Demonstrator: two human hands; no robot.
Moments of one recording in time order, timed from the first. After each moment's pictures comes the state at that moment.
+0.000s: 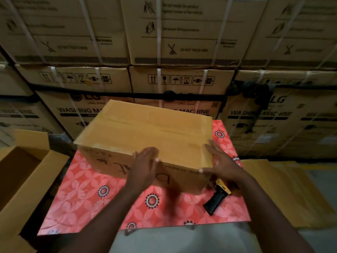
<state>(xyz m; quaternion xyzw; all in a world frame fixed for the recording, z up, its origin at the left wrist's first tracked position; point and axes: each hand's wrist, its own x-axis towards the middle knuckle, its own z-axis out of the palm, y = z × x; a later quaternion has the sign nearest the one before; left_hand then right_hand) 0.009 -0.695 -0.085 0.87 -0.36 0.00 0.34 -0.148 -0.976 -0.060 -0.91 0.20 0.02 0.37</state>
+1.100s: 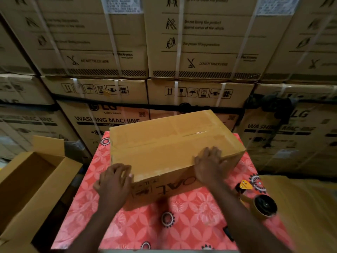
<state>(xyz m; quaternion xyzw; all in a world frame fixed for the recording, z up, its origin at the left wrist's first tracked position) 0.070 -0.576 -0.086 0.94 -0.17 0.06 0.27 -0.021 -0.894 -0.078 -0.90 0.38 -0.03 0.18</state>
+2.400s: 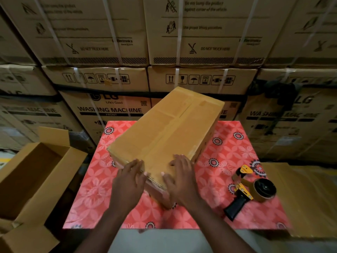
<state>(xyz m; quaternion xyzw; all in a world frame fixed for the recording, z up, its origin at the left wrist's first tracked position) 0.014 -0.583 -0.078 0.94 -0.24 0.01 0.26 -0.069 -0.773 -0.102 -0.91 0.13 -0.23 0.32</state>
